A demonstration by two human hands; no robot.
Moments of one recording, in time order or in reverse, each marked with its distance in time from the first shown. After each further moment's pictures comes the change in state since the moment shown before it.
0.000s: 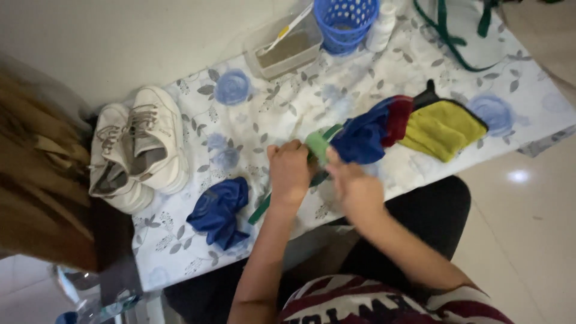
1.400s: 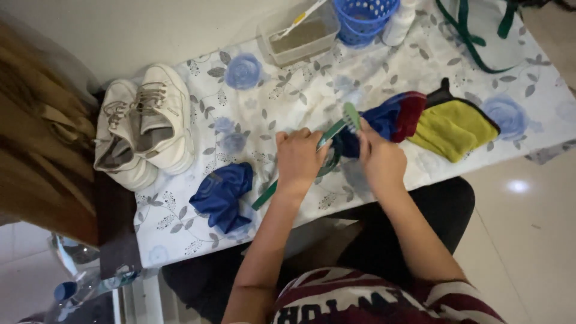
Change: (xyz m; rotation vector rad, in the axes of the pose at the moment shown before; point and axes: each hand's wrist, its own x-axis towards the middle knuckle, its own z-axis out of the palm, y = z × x) left_hand 0.004 0.010 -0.009 -0.009 0.018 -0.037; right_hand 0.022 0.023 0.018 0.032 -0.153 0.139
